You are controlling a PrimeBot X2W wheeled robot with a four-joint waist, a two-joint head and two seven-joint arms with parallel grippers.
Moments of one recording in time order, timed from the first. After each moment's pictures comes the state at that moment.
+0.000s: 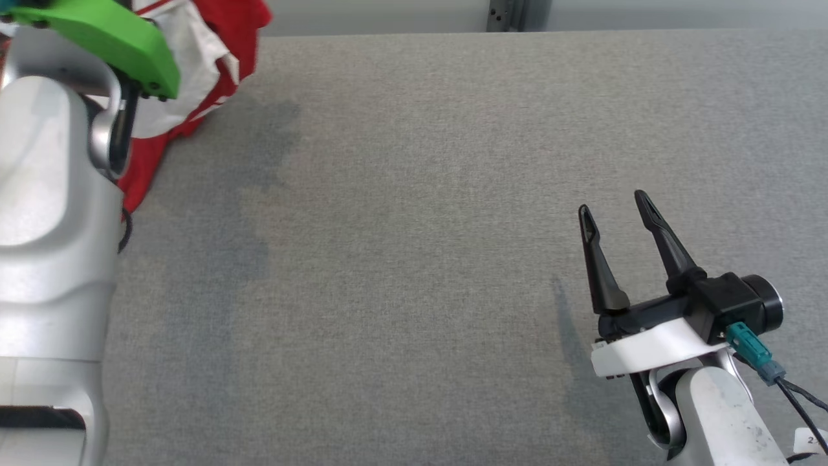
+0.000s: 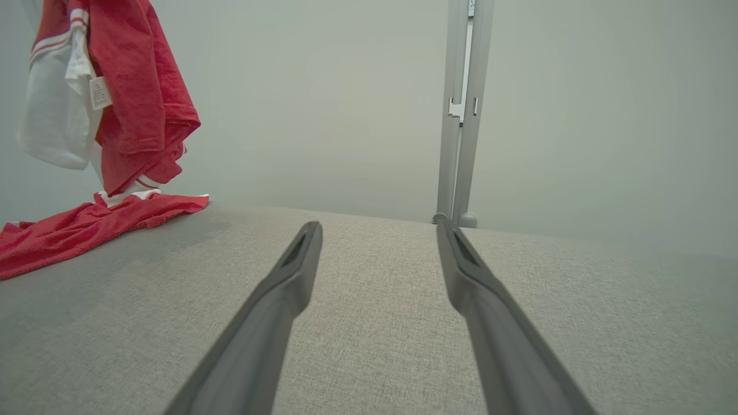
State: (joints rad) left arm -1.05 0.26 -0.26 0.66 -0.28 -0.12 -0.07; right arm -0.16 -0.05 0.10 0.04 0.05 0.13 -0.26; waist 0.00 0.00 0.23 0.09
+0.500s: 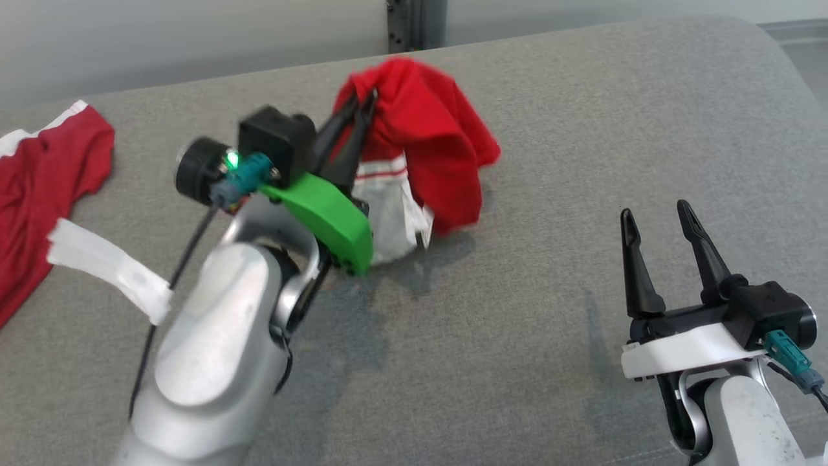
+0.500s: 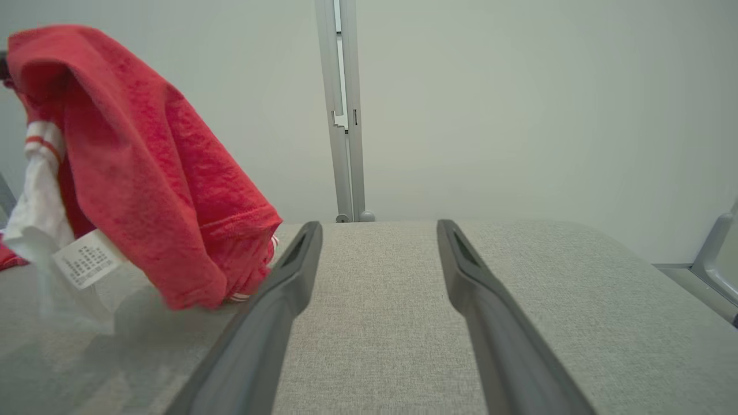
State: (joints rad) left arm -0.65 0.12 -0.45 0.21 -0.36 -0.10 0.10; right arm -0.12 -0.05 0.01 0.03 0.09 0.13 -0.26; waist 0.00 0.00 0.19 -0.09
